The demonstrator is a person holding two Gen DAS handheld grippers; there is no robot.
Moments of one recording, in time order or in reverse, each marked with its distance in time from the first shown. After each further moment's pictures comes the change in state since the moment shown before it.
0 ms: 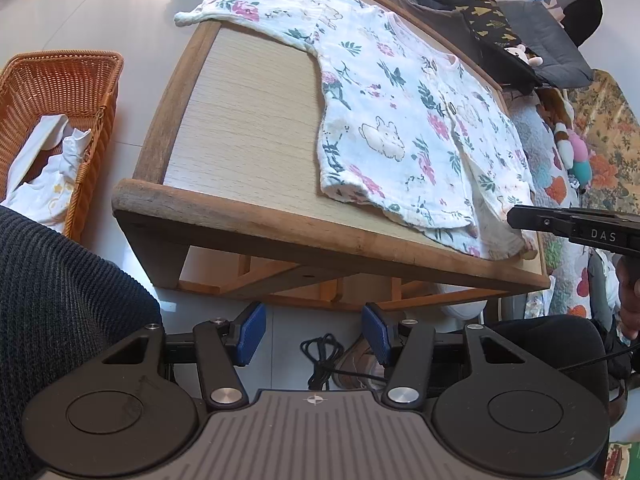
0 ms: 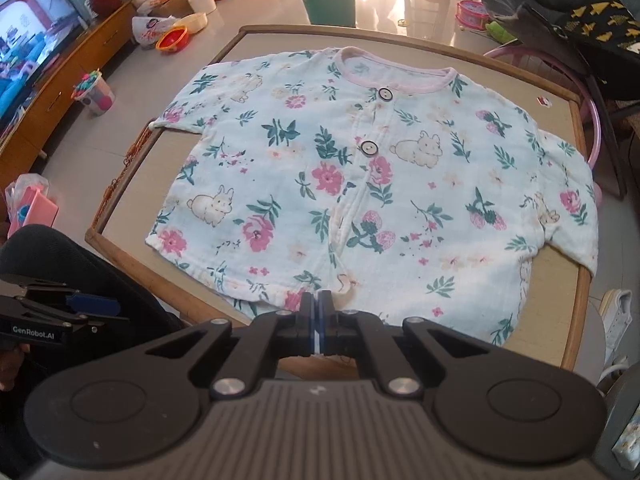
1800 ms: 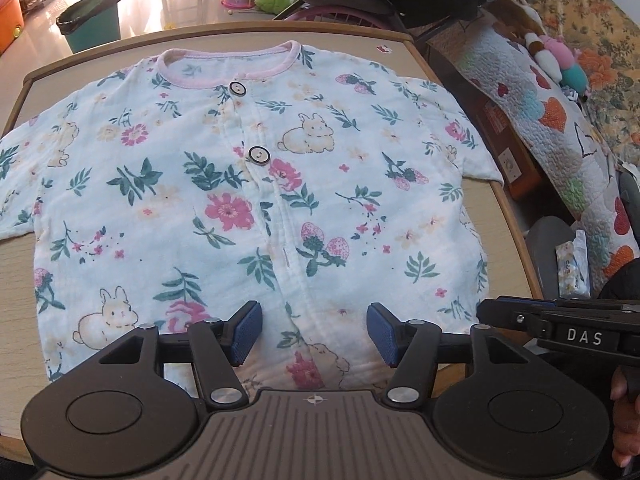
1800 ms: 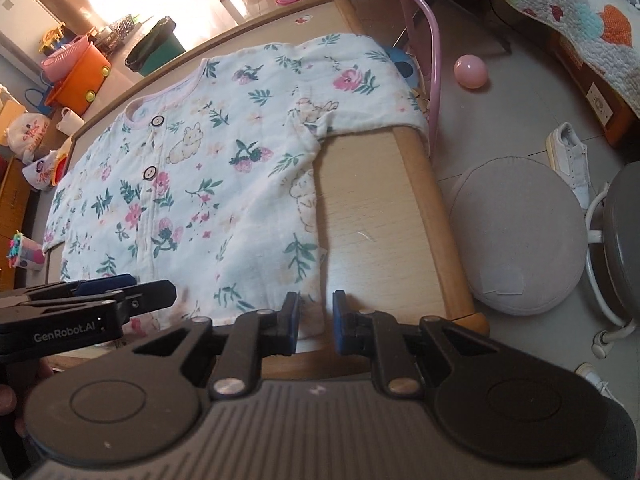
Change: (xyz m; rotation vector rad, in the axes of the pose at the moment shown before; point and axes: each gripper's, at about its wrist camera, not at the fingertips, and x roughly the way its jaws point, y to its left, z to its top) left arm 0.099 -0.202 0.080 0.368 0.031 0.142; right arm 0.000 -0.113 -0.081 0.573 -0.075 -0.090
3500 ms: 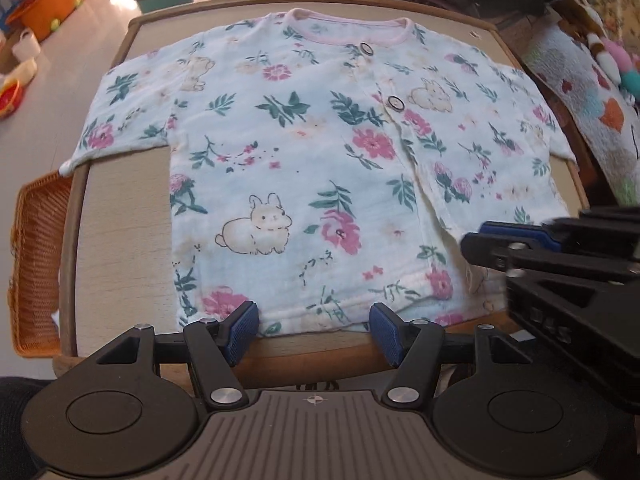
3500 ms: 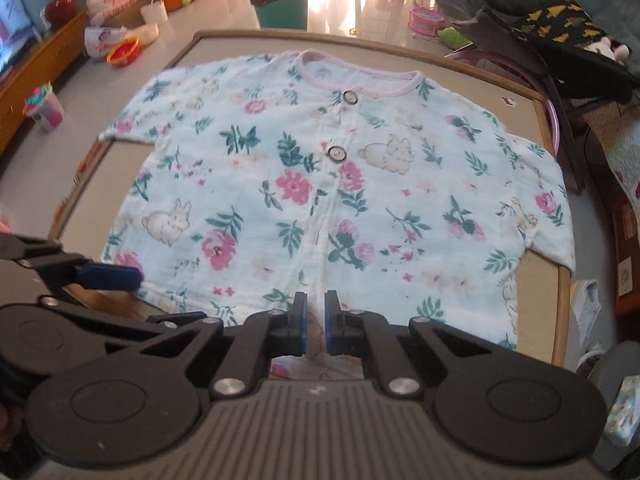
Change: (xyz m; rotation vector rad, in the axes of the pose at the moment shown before) left arm -0.029 0.056 -0.044 -0.067 0.063 0.172; right arm 0.018 0.155 -0.003 -0.518 -0.020 -0.091
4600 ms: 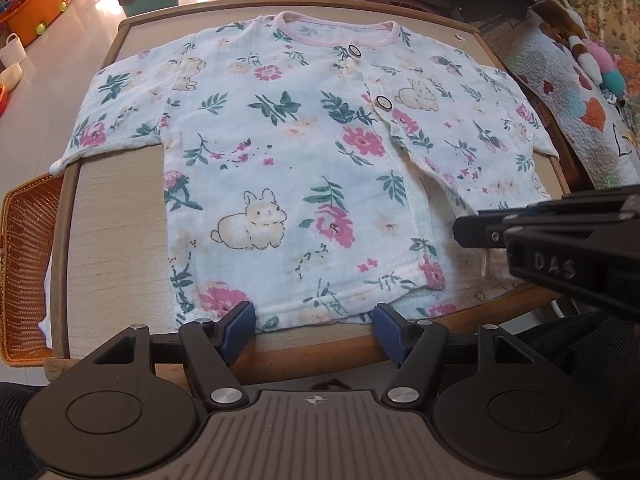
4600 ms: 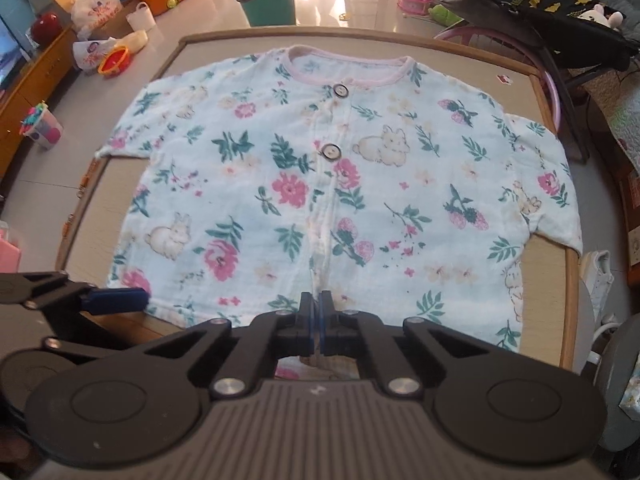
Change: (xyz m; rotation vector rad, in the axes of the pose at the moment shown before) left arm -0.005 0.005 -0.006 0.003 -0.022 -0.065; right arm -0.006 -0.011 0.011 0.093 0.043 0.096
